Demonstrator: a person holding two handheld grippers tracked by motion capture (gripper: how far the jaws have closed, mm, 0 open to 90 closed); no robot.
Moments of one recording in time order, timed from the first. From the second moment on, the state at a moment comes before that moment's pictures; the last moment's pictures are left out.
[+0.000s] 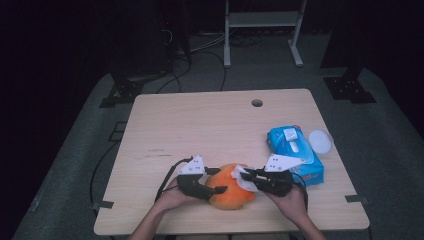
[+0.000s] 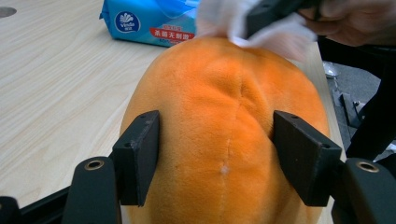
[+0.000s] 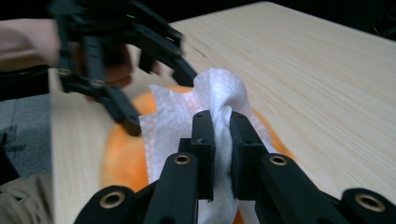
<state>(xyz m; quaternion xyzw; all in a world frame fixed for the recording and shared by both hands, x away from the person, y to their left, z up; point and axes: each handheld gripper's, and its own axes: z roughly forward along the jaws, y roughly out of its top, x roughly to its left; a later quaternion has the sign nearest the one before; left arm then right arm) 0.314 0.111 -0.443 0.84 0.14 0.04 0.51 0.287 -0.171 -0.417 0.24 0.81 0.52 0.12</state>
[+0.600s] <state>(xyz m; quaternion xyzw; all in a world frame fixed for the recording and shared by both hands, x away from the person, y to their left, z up) 0.315 0.114 -0.445 0.84 0.15 0.04 0.52 0.292 -0.177 -0.422 0.25 0.81 0.51 0.12</state>
